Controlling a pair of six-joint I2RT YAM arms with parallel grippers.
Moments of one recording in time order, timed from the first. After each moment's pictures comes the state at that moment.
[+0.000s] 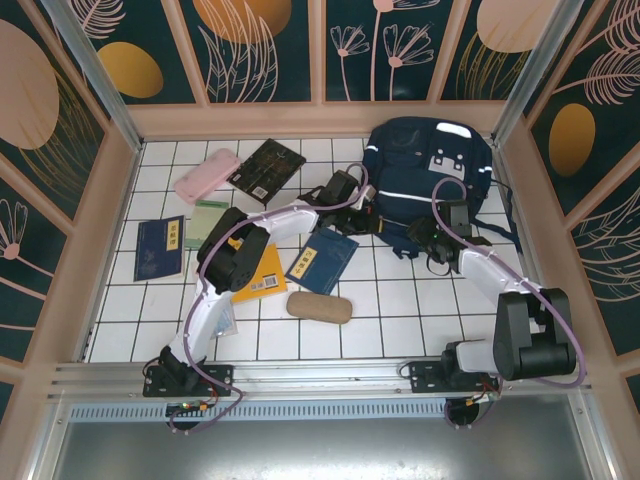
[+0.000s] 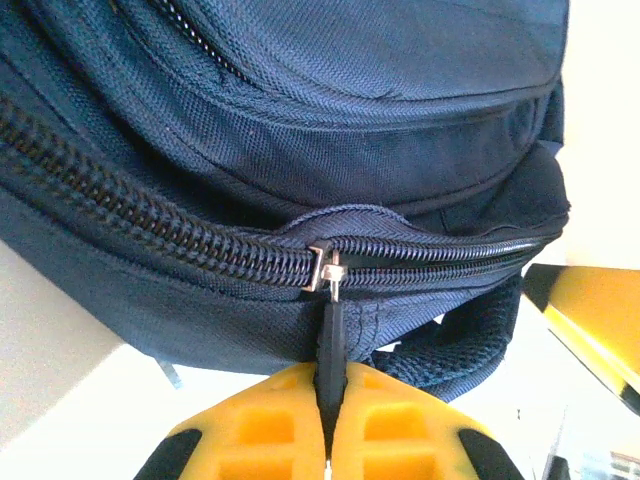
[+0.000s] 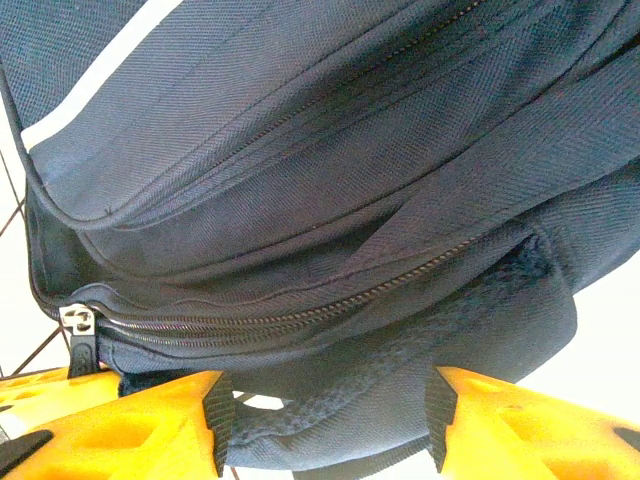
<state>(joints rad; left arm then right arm) -0.73 2.33 1.73 -0.20 0.56 -0.65 0.12 1.33 0.67 -0.22 -0.10 0.78</state>
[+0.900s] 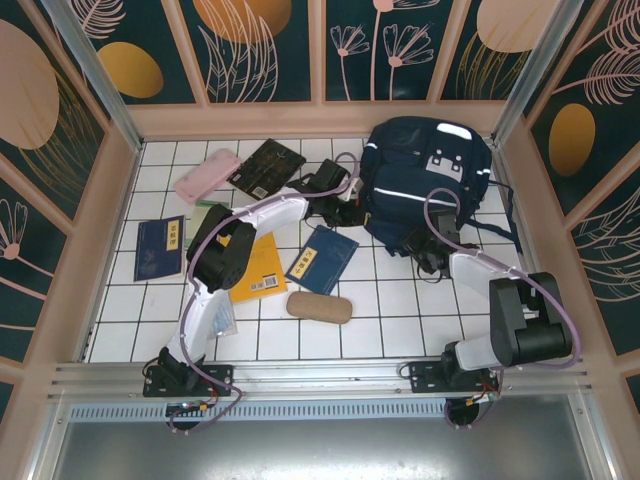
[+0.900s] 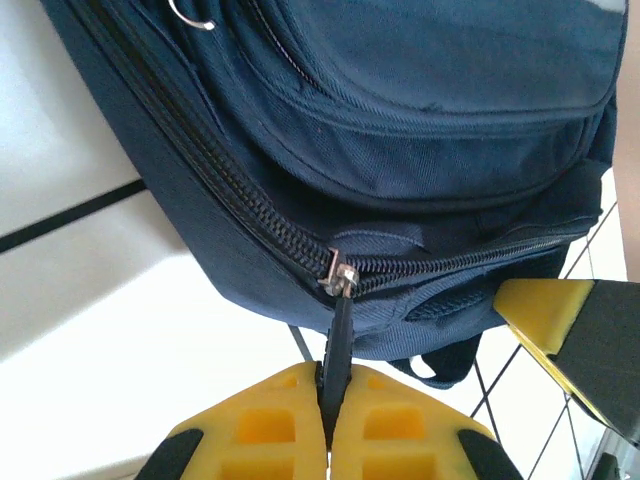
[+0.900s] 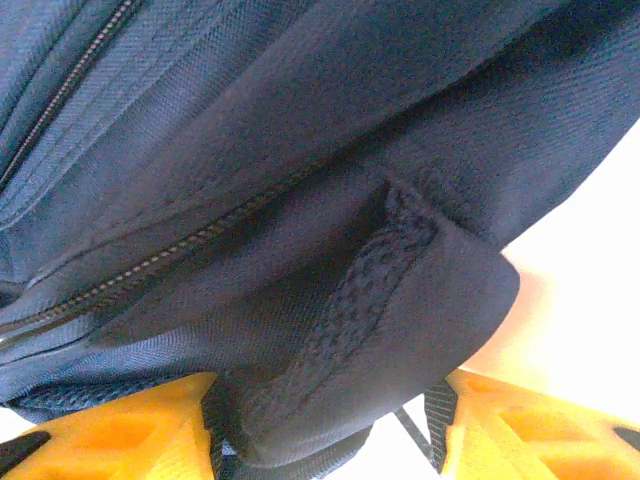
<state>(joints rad) -0.66 2.28 1.78 -0.41 0.52 -0.55 0.16 1.42 0.60 -0.12 -0.07 0.96</state>
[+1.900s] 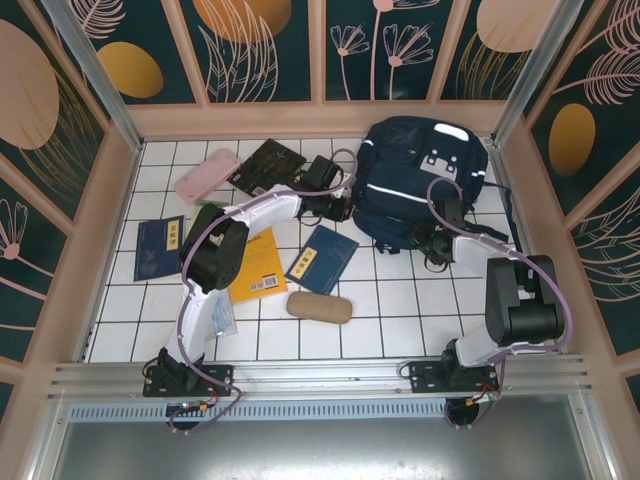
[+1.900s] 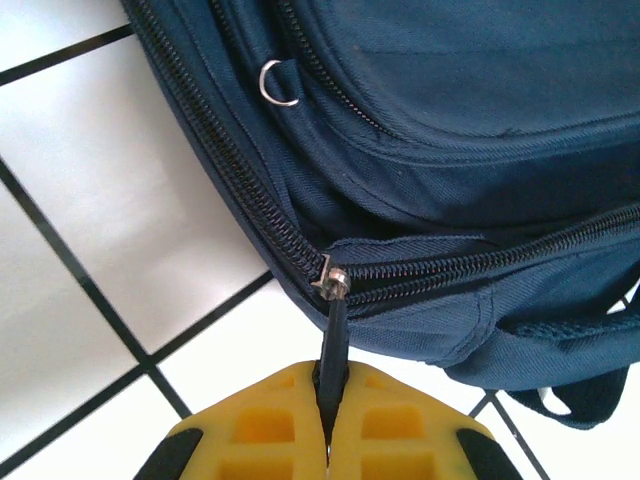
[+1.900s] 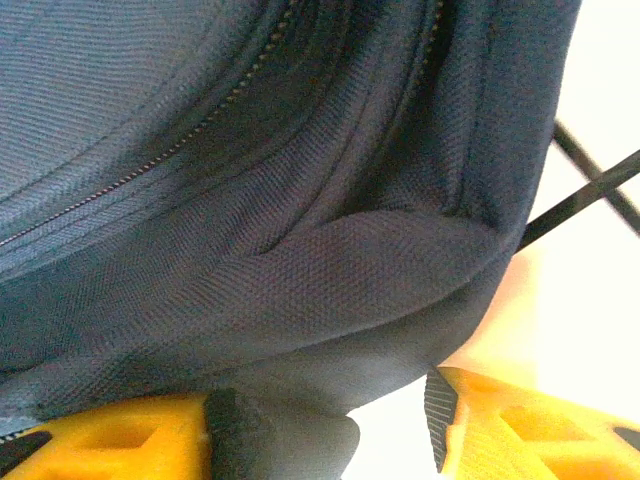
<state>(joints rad) -0.65 2.22 1.73 -0.42 0.28 -0.25 0.07 1.53 0.73 -0.23 -0.07 0.80</state>
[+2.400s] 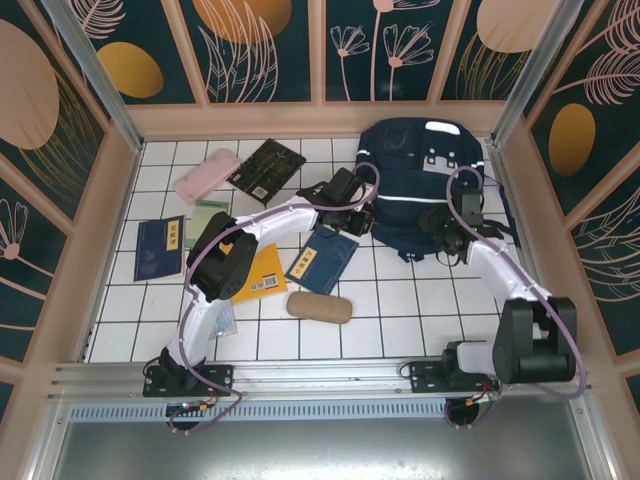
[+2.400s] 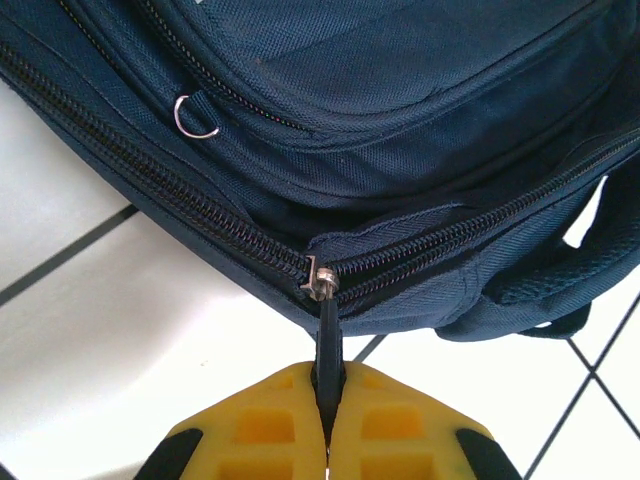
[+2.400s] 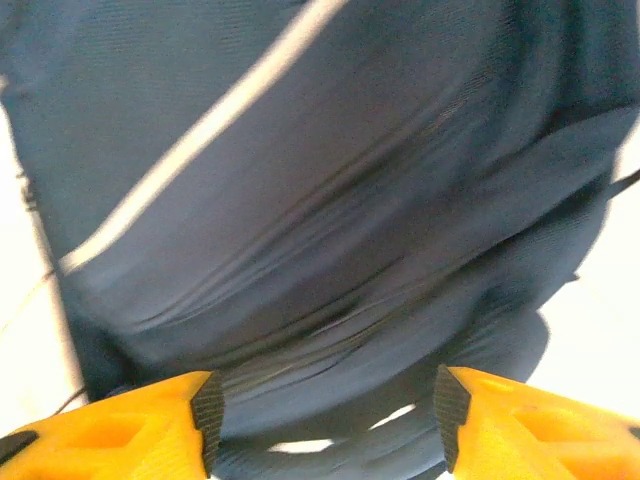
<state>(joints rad) -0.77 2.21 1.73 -0.41 0.29 -0.30 0.10 1.27 0.77 -0.35 -0.06 0.81</state>
